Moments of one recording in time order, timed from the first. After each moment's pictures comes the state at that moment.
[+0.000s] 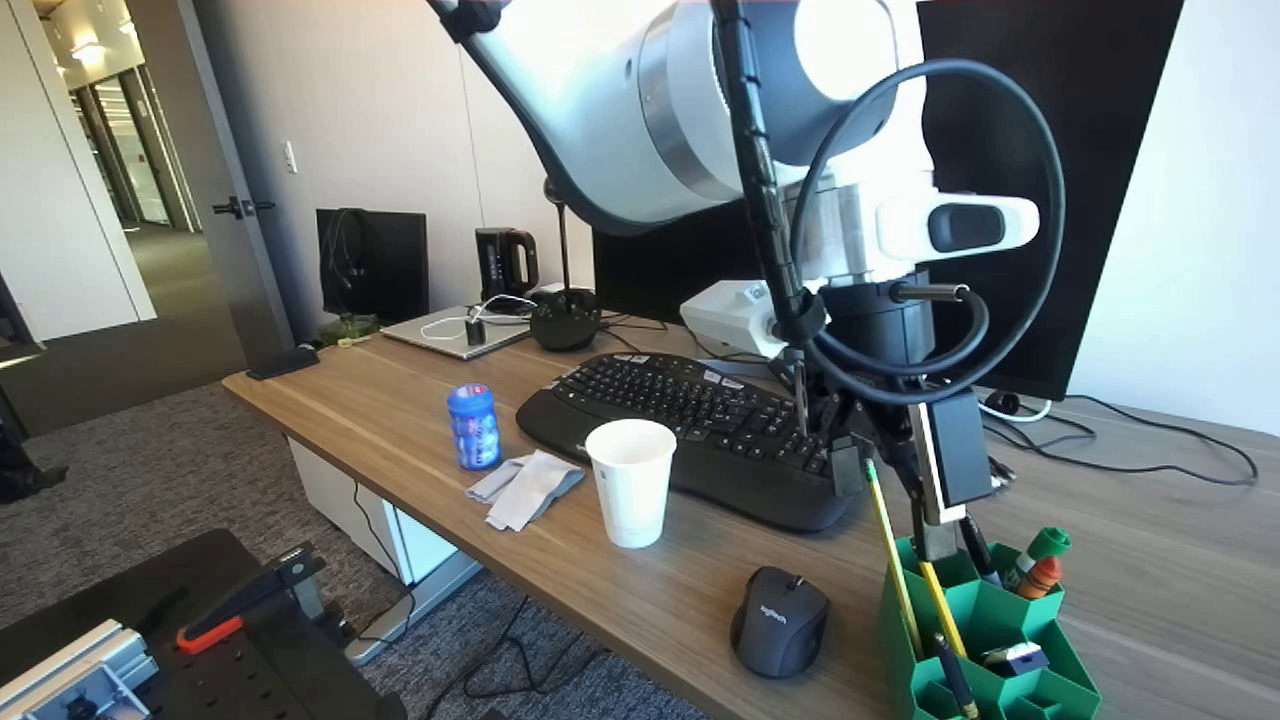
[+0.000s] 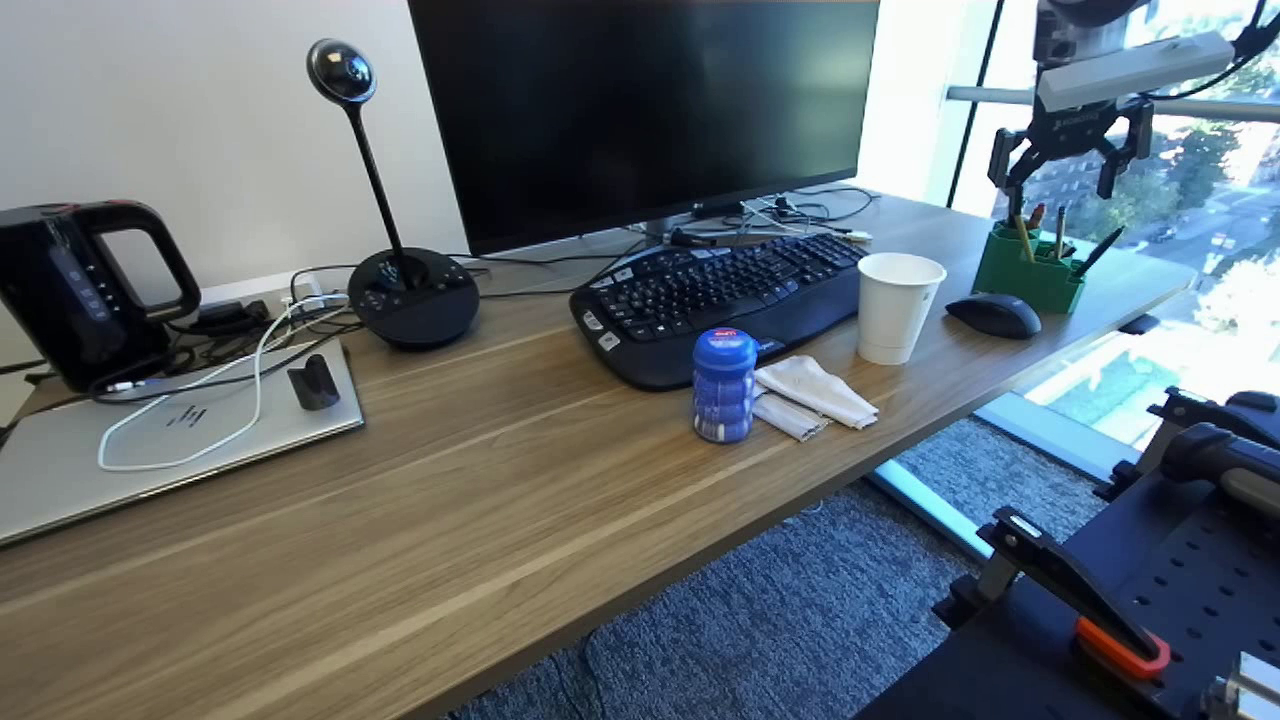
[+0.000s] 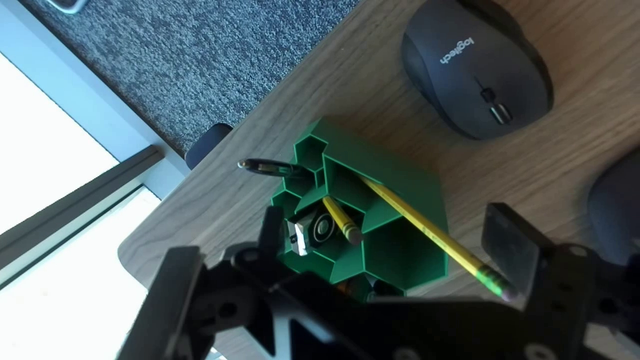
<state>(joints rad) -0.08 0.52 -0.31 -1.90 -0.20 2.43 0.49</state>
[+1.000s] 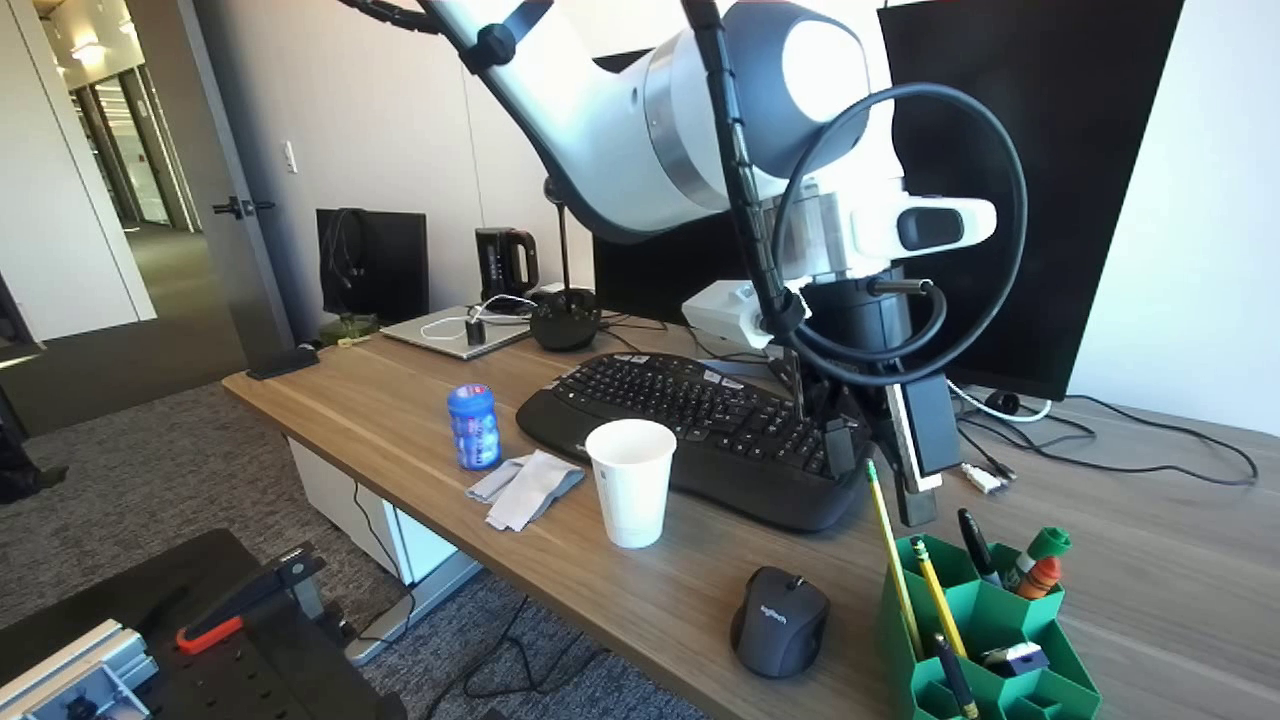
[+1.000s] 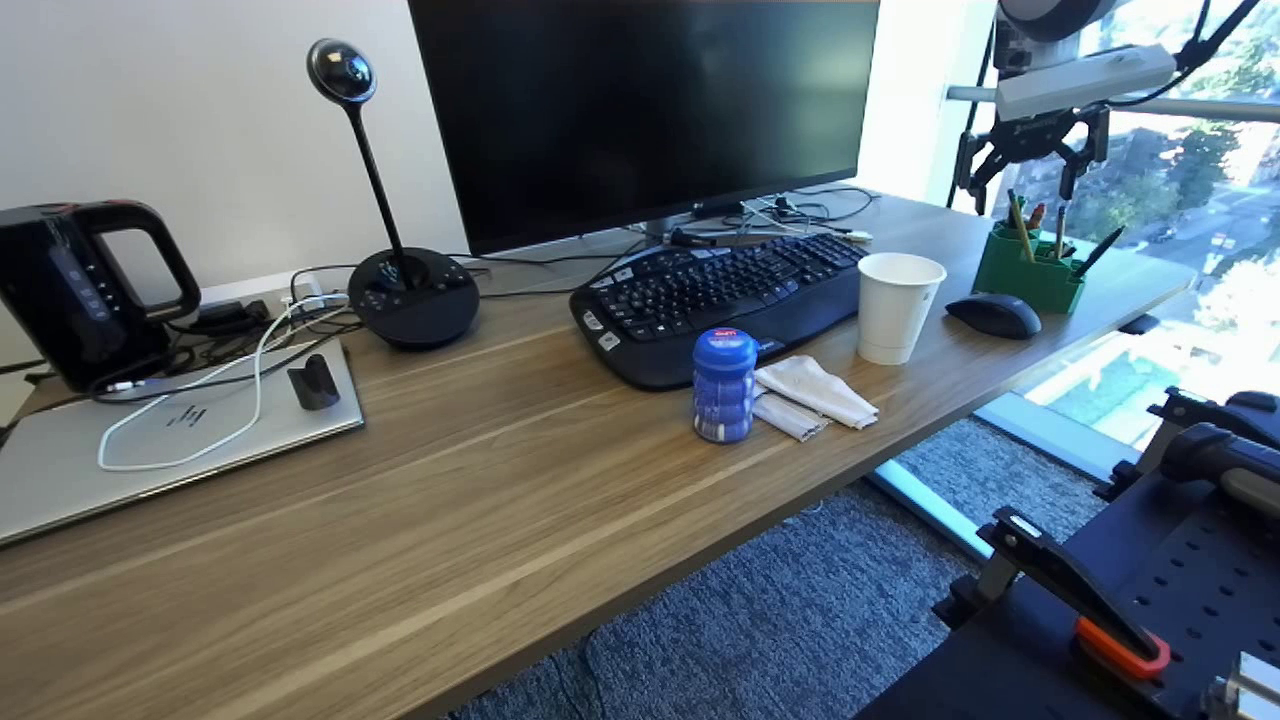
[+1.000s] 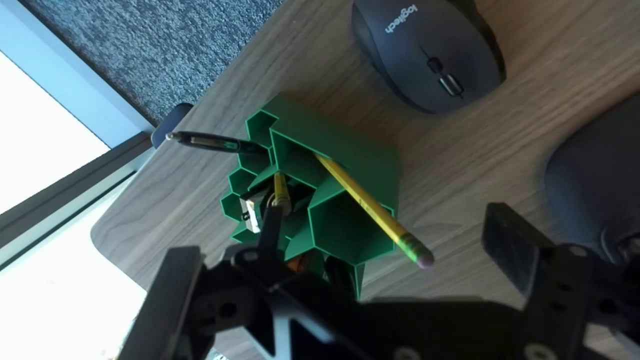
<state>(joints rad) -0.04 0.58 -0.31 -1.82 -0.20 2.43 0.54</state>
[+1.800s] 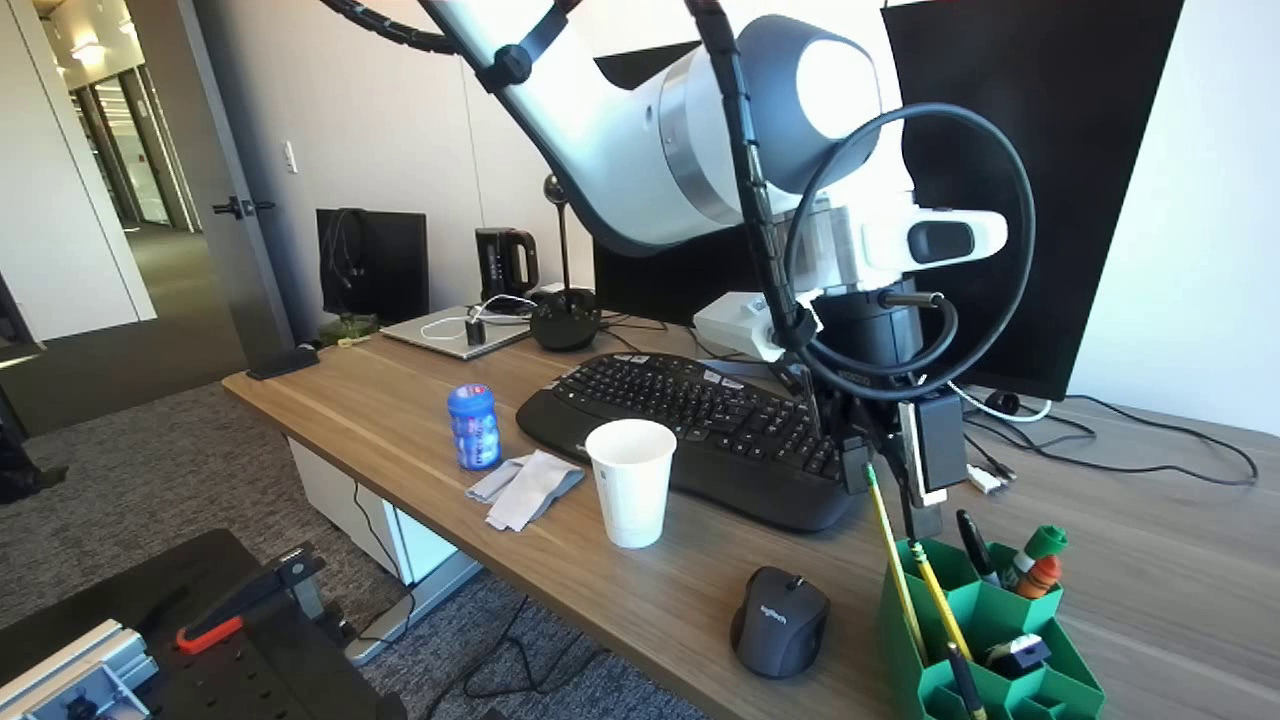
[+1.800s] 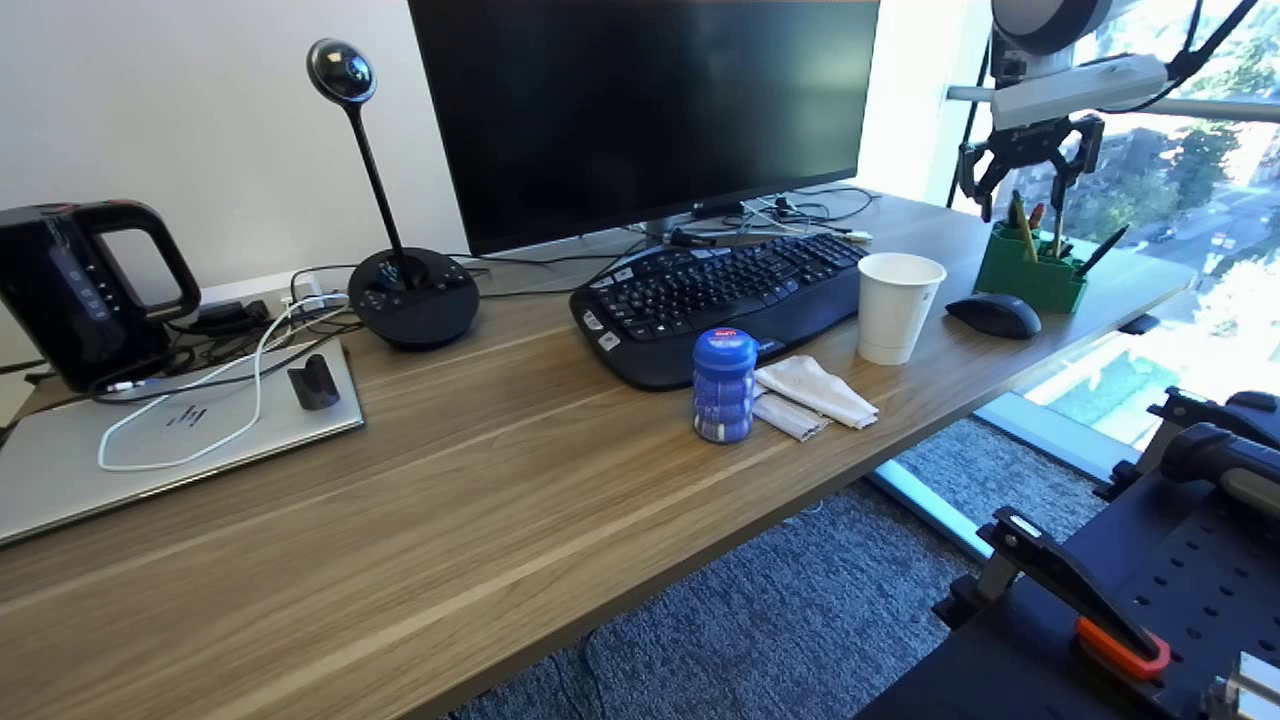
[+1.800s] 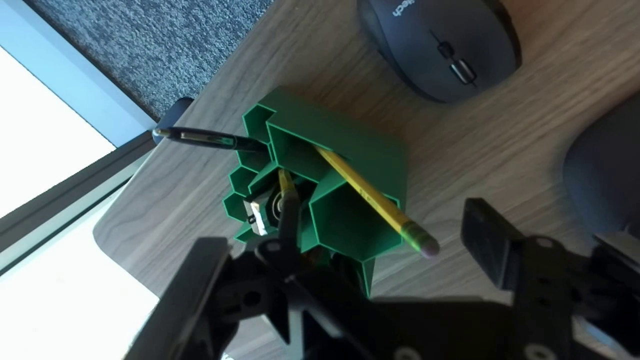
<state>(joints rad) -0.04 0.62 -0.32 -1.79 -0.20 2.43 0.56</state>
